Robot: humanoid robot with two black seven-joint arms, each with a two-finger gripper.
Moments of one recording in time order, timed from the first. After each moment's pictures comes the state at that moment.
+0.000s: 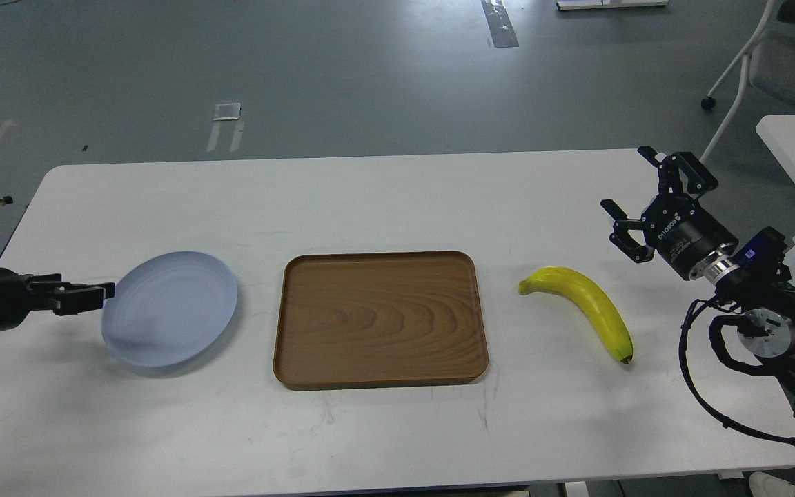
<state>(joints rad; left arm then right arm) -0.72 0.87 -0.27 -0.82 1.63 -0.24 -0.49 0.59 -0.54 0.53 0.76 -0.16 0.49 0.49</state>
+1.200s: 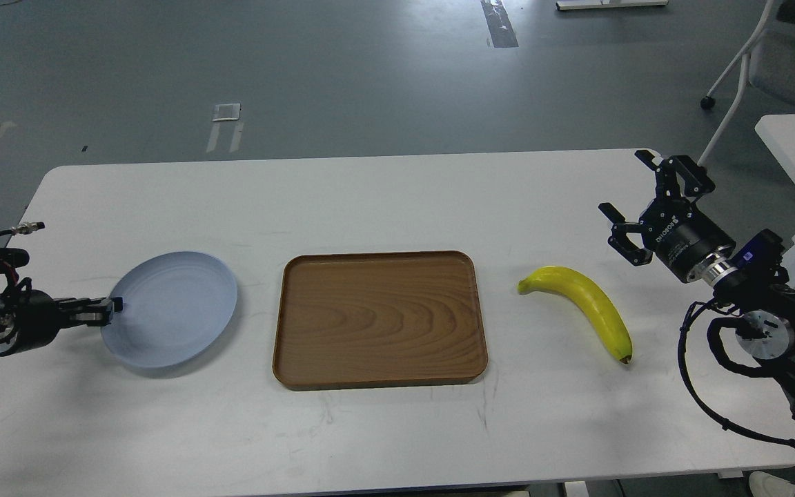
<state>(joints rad) -0.70 0.77 -0.24 -0.71 1.60 -0.23 -0.49 0.59 -0.54 0.52 0.75 -0.16 0.49 0.49</state>
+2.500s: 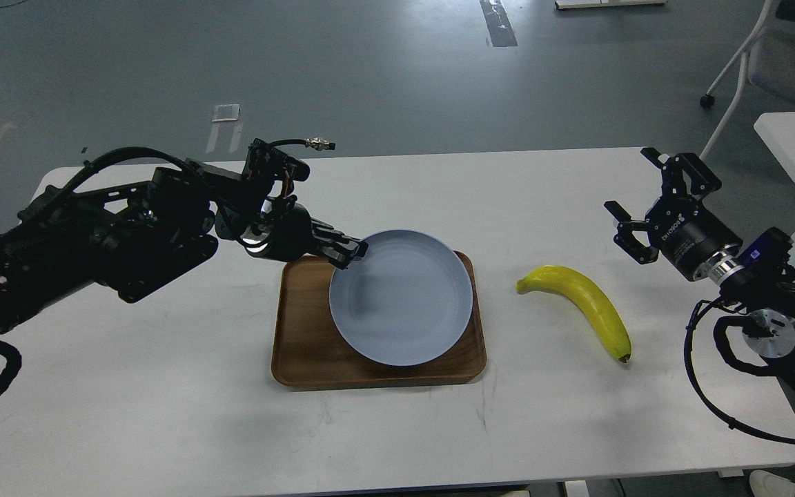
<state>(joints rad) -1.15 0.24 -0.06 -0.75 1.65 -0.43 -0.49 0.59 -0.56 0.52 0.75 -0.16 0.49 0.49</state>
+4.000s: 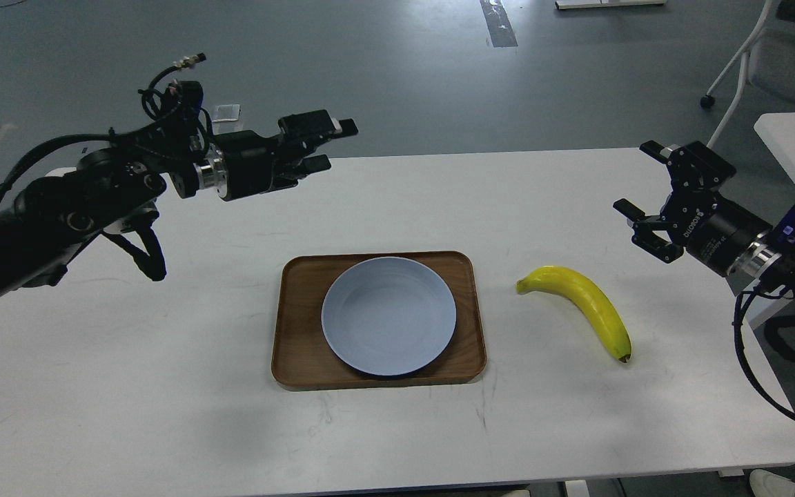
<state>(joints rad) -1.15 0.38 -0.10 -0.72 0.48 -0.48 -0.49 0.63 -0.80 0.45 1.02 -0.37 0.49 0.49</state>
